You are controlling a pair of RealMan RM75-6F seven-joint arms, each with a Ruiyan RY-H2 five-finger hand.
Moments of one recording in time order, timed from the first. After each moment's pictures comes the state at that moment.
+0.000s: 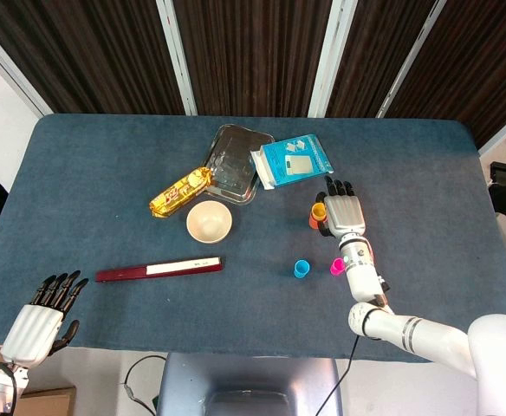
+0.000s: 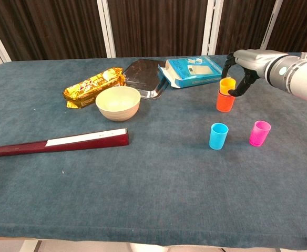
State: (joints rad) left arm -0.14 -1.19 0.07 -1.52 1.68 1.45 0.12; right arm 0.88 -1.61 0.27 -1.27 -0.59 0.96 -0.62
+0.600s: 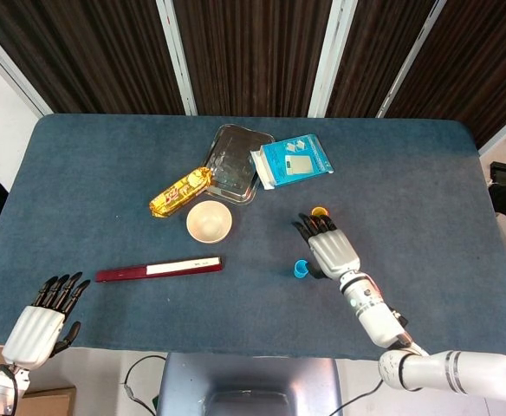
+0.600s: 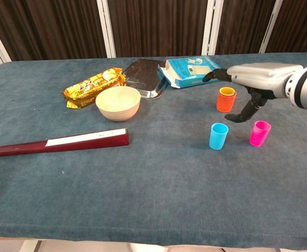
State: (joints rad) left arm -0.14 -1.20 0.07 -1.52 1.69 1.46 0.13; right arm 0.78 -1.39 0.11 -1.73 -0.87 1.00 -0.58
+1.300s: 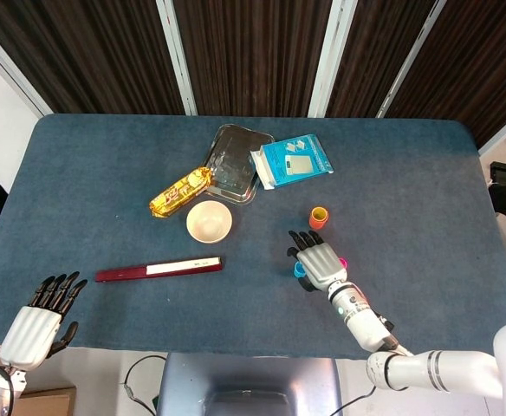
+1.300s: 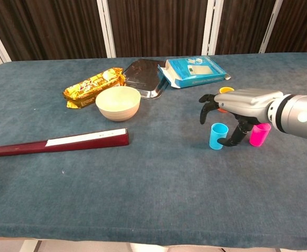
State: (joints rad) left arm -0.13 -1.19 0.07 -1.52 1.70 1.47 0.11; right arm 0.81 -1.50 0.07 -1.64 -0.81 0.96 -0.63
